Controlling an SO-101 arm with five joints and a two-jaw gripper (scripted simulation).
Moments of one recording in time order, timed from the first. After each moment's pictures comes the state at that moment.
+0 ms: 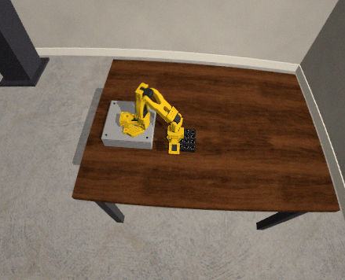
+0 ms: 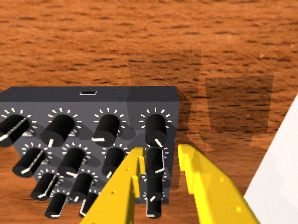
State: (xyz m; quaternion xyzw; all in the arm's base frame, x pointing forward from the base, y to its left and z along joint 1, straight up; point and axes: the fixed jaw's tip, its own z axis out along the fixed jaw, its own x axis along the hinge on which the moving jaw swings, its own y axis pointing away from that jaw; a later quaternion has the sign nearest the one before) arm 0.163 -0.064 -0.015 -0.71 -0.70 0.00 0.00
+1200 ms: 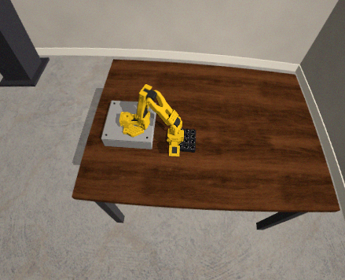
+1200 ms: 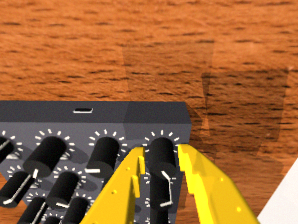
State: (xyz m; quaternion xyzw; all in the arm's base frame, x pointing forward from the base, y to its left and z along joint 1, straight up) arm 0.165 -0.065 -0.033 -0.71 -0.70 0.00 -0.01
